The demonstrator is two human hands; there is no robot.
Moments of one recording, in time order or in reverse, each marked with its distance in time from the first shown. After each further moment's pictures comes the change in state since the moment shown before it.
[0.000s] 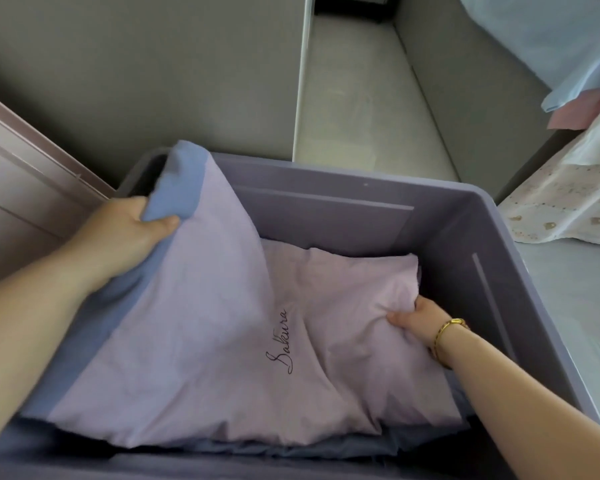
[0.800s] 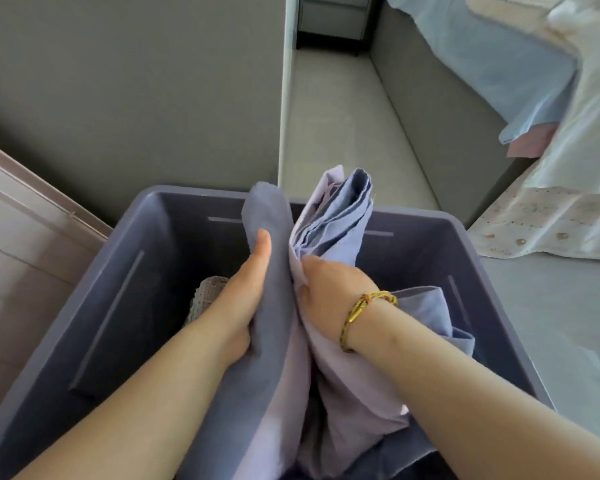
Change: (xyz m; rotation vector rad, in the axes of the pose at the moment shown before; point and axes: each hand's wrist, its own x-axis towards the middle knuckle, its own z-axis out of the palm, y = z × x) left_hand -0.036 0.059 0.084 -0.771 -0.434 -0.466; right_hand -0.094 -0.123 0.036 -0.926 0.028 -0.675
